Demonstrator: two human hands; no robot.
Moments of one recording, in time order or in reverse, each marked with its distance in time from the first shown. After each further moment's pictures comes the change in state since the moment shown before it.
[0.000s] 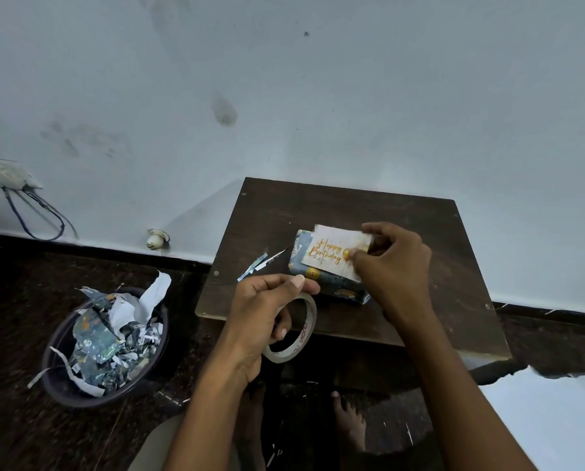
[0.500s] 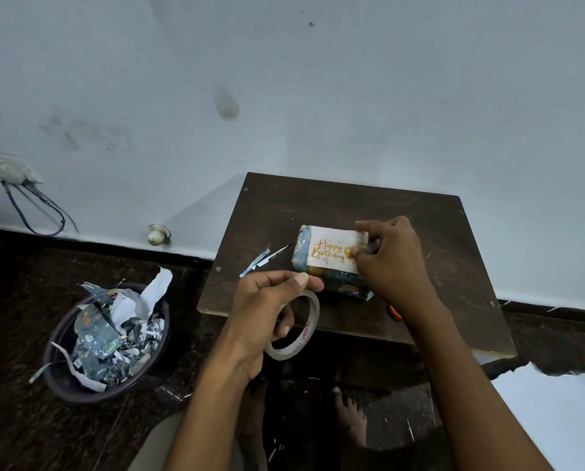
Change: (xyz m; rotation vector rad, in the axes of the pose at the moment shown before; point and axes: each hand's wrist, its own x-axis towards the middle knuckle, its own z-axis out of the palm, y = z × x) left_hand -0.001 0.002 -0.002 -0.003 -0.015 -0.013; right_hand 0.013 0.009 0.003 -0.276 -0.187 -0.083
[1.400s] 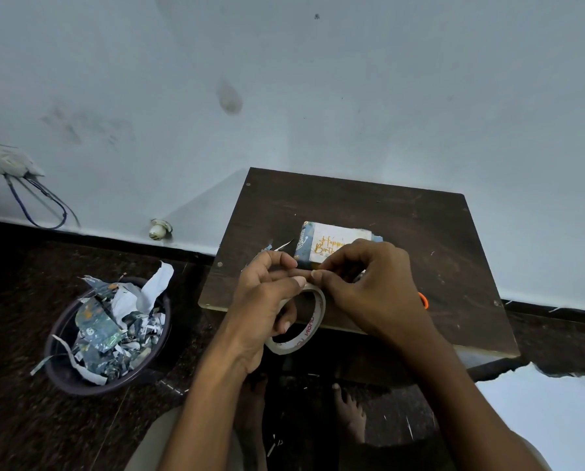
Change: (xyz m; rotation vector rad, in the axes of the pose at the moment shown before) left_hand -0.005 0.012 0.003 -0.115 0.026 -0.008; right_hand -0.046 -0.036 -0.005 0.199 -0.107 -0.157
